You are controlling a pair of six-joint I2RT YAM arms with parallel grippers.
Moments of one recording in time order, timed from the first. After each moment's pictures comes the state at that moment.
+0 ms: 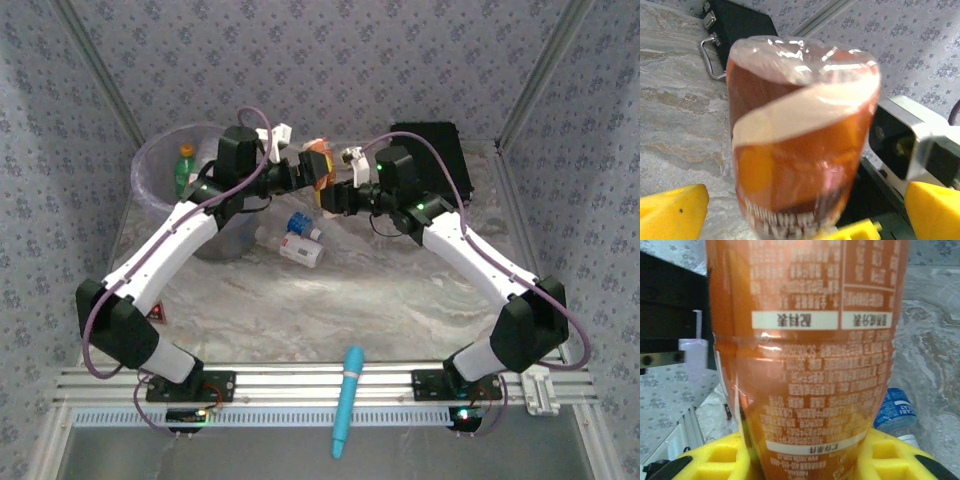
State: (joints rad) left arm -0.52 1.50 1.44 -0.32 0.49 -0.75; right arm 0.53 1.47 1.27 -0.23 -0.53 0.33
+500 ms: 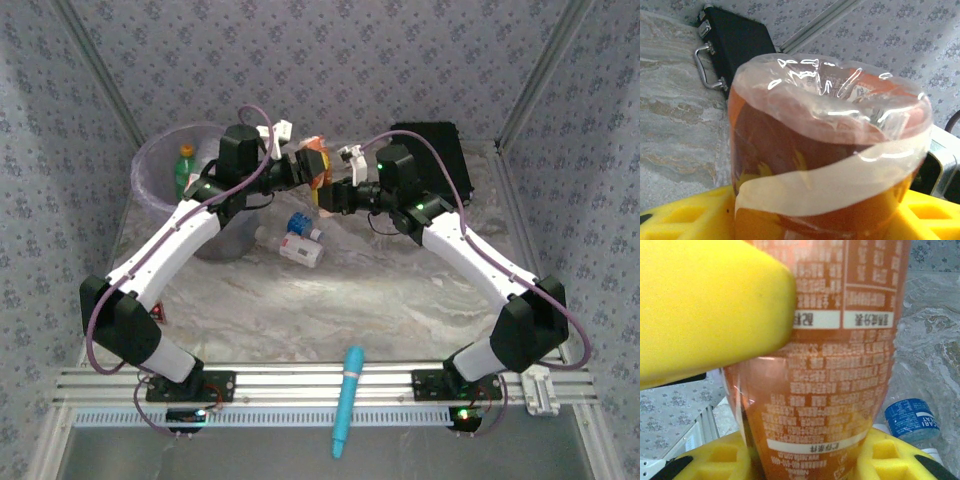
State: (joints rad) left arm -0.53 1.51 1.44 -0.26 0.49 -0.78; right arm 0.54 1.47 1.27 -0.18 -0.58 0.36
